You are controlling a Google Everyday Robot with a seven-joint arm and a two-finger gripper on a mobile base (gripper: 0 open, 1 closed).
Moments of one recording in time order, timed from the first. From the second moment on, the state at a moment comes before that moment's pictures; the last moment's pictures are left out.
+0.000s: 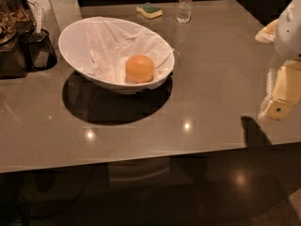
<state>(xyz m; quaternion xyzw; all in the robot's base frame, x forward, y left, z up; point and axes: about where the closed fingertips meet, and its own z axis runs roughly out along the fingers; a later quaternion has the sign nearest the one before) 0.438 -0.217 0.976 -0.60 0.78 -0.03 0.16</state>
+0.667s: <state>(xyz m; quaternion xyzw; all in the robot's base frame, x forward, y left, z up) 0.448 -0.210 0.980 -0.61 0.77 -0.03 0.17</state>
